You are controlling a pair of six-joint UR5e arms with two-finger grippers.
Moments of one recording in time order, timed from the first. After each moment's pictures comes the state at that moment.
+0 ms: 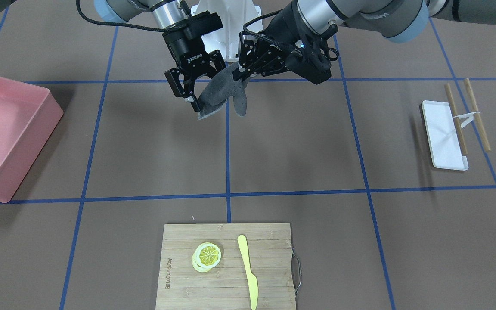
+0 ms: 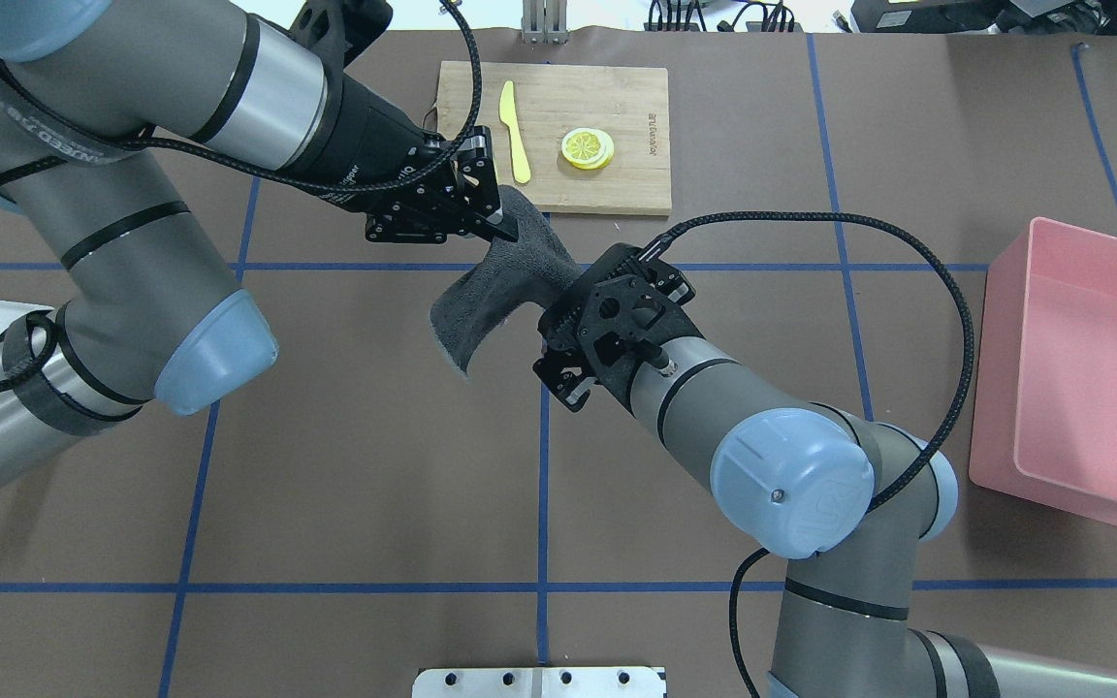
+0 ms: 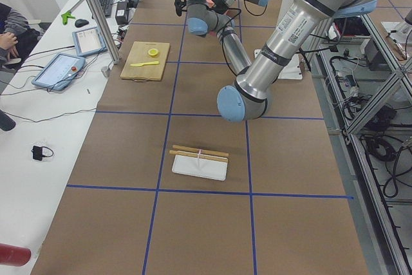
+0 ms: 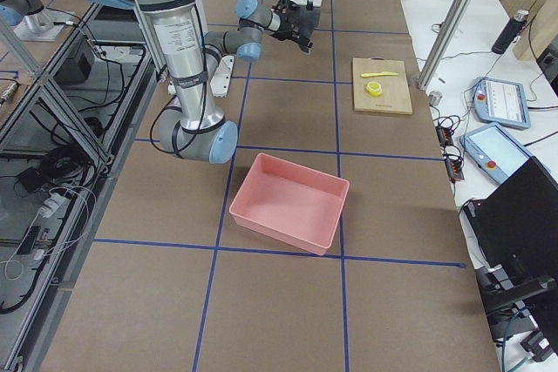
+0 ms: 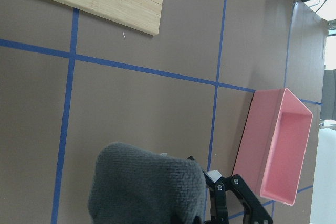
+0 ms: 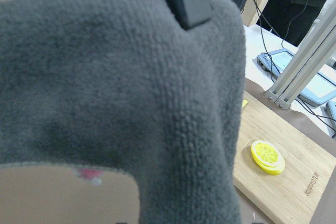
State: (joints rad) left arm -0.80 -2.26 -1.82 -2.11 -2.32 -1.59; right arm 0.32 -1.09 1.96 -1.11 1.14 0.43
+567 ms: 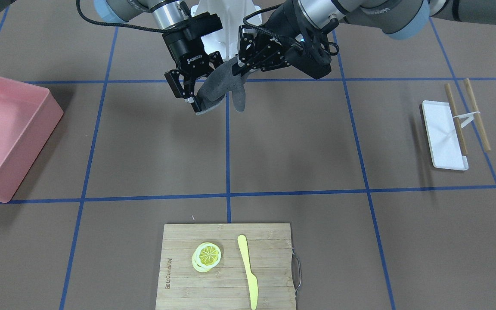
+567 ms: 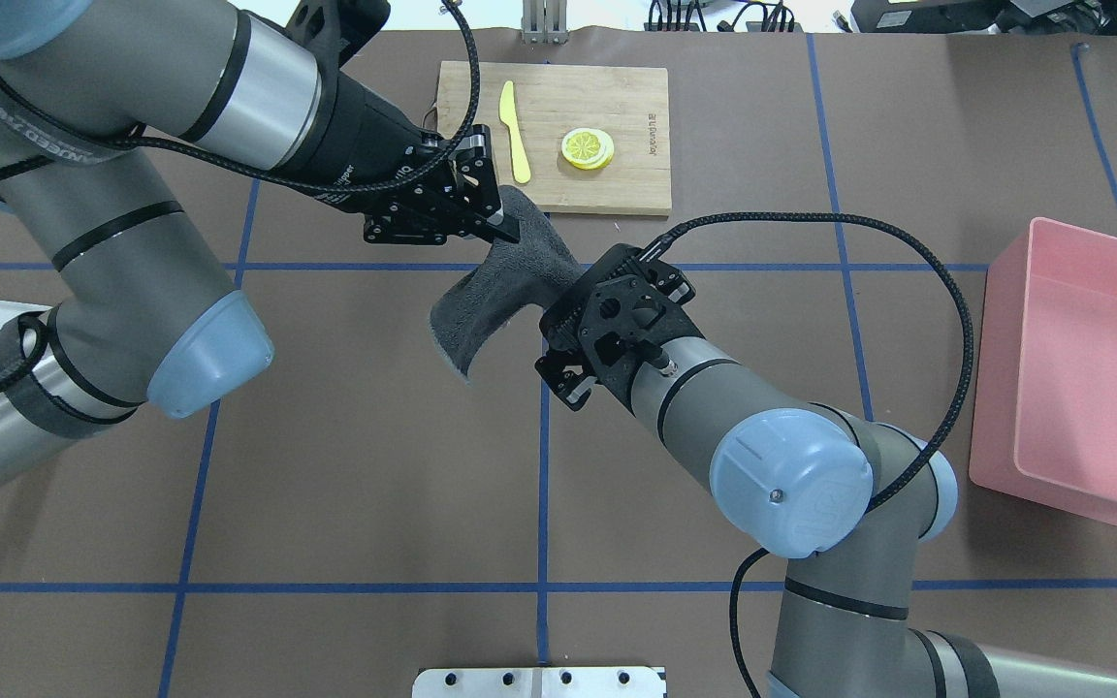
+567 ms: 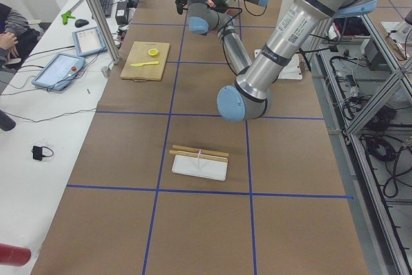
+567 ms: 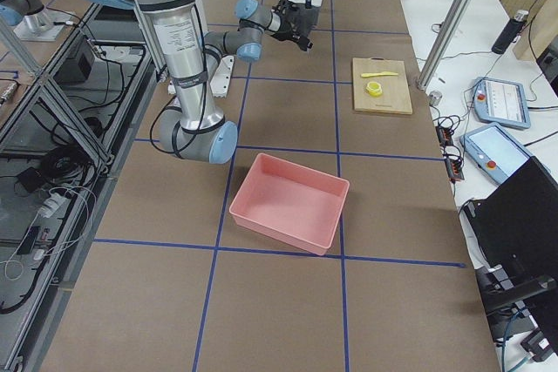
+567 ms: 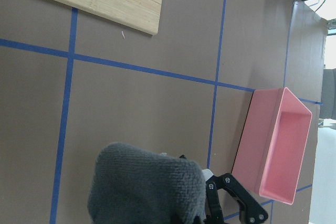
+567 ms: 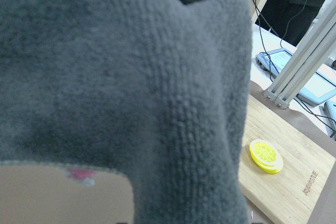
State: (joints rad) left arm -0.80 -2.26 -1.84 -2.11 -2.33 -1.59; right arm 0.32 -1.09 1.96 -1.11 1.14 0.43
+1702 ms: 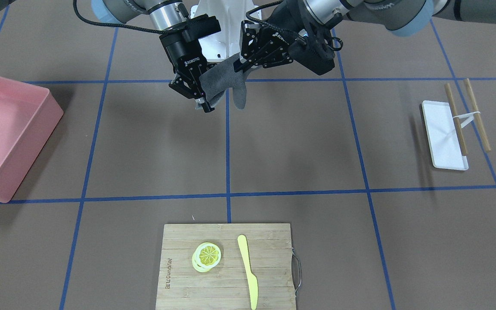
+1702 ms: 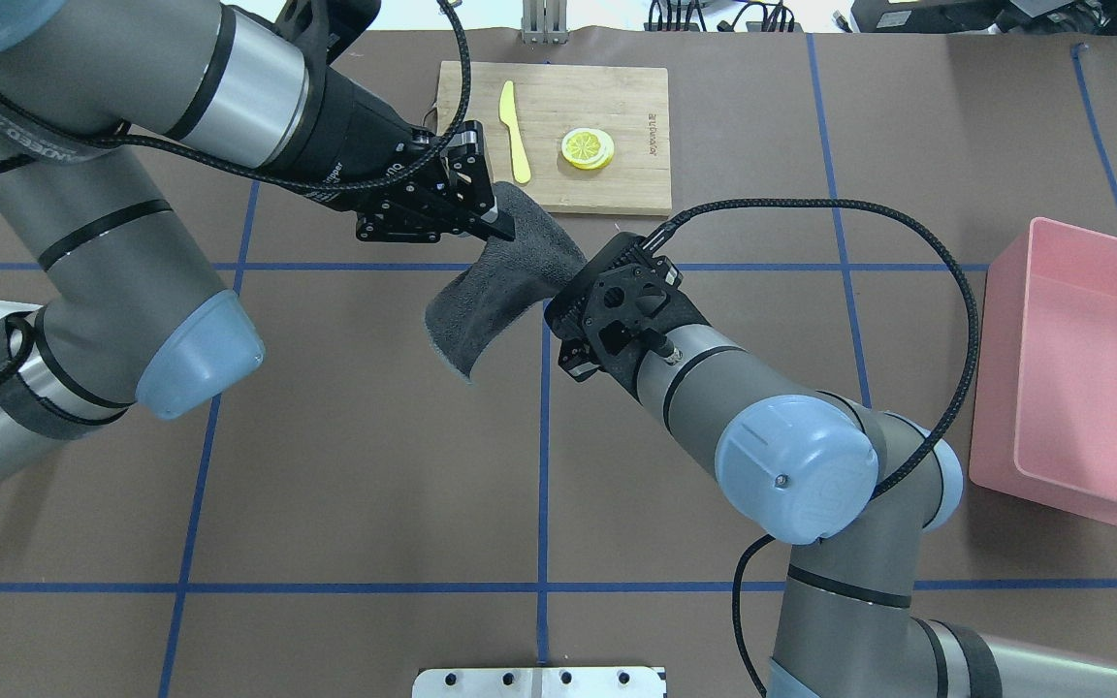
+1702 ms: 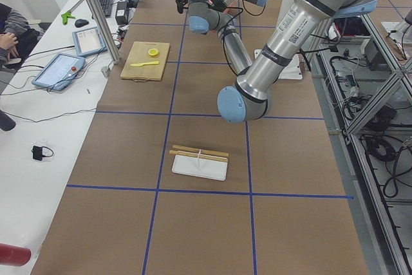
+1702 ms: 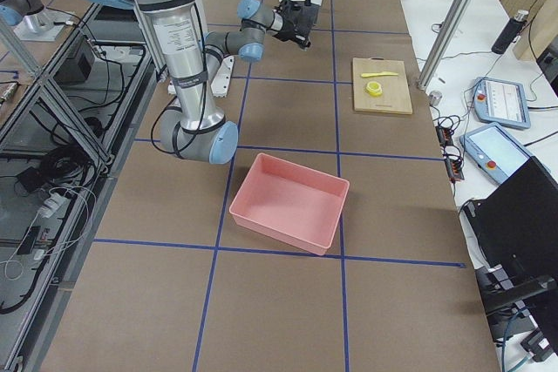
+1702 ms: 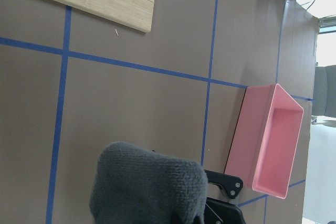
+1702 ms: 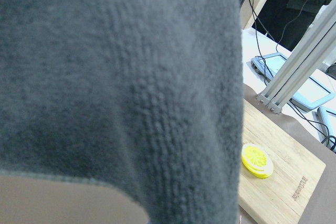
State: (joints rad) left arm -0.81 -2.25 -1.85 -2.11 -2.33 -1.59; right arm 0.34 -1.09 1.96 -1.11 1.14 0.40
